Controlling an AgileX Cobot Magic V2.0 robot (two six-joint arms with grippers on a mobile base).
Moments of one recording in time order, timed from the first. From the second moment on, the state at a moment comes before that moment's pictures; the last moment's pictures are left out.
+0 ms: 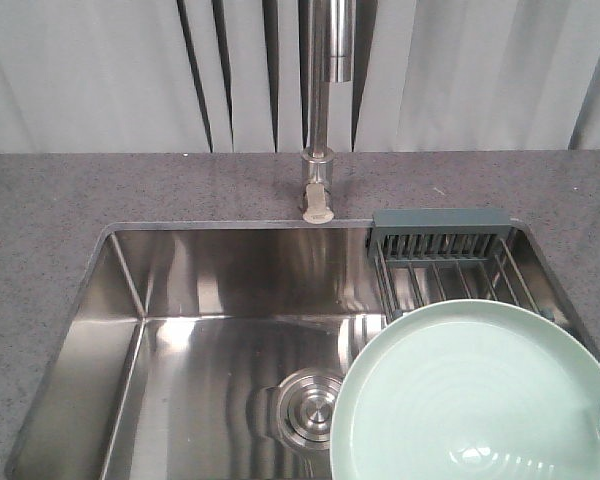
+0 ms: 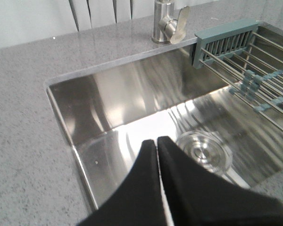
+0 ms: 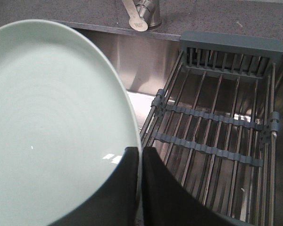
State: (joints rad) left arm 0.00 0.35 -0.49 -0.60 0.74 0.47; right arm 0.05 0.36 -0.57 0.46 0.87 -0.34
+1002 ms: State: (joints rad) left arm 0.00 0.35 -0.49 -0.61 0.70 0.48; right arm 0.33 1.25 -1.03 0.51 0.79 -0.36
